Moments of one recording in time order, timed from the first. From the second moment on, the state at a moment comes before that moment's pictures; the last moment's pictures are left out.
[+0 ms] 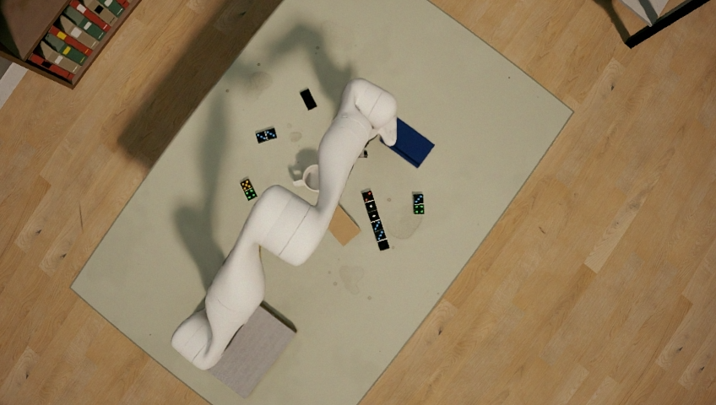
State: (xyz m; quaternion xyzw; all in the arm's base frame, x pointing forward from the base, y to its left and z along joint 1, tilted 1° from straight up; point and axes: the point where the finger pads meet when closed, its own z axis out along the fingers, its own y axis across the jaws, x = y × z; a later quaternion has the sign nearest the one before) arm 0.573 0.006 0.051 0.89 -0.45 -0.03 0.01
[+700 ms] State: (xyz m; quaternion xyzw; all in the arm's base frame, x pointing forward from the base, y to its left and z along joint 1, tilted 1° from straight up) arm 0.578 0.089 0.059 0.74 -0.67 -0.01 0.02
